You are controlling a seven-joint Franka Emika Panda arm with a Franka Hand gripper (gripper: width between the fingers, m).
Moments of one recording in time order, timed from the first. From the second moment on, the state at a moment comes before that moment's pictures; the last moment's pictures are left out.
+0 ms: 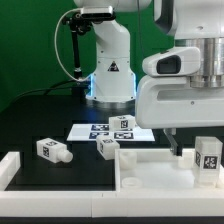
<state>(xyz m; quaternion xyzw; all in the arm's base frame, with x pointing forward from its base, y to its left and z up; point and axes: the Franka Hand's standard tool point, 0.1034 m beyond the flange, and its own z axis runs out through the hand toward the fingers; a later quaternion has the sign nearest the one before) 0.646 0.103 0.079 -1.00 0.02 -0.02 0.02</state>
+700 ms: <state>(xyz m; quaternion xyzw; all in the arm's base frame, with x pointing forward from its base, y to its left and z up) 0.647 0.105 0.077 -0.98 0.18 -0.03 0.02</state>
